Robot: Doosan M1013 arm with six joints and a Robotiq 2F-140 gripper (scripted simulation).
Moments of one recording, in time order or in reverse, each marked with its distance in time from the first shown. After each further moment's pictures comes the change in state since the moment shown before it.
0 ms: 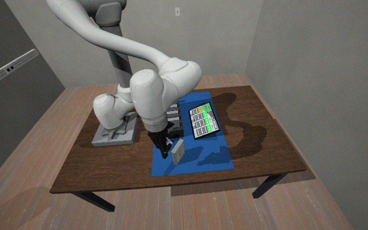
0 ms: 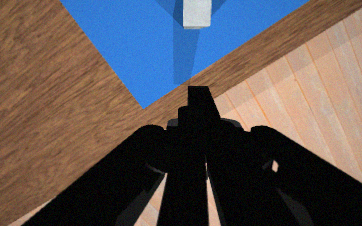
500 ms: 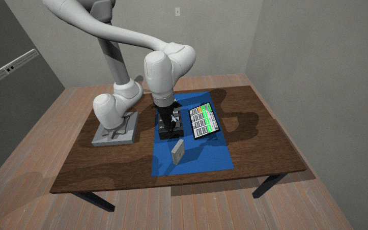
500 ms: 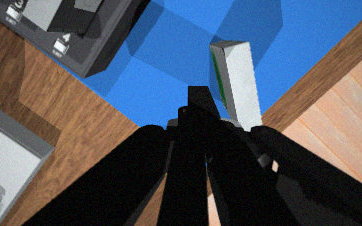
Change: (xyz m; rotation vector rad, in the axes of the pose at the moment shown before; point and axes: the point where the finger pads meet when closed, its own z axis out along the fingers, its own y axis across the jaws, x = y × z) arm 0.127 -0.049 -0.004 0.006 0.025 0.269
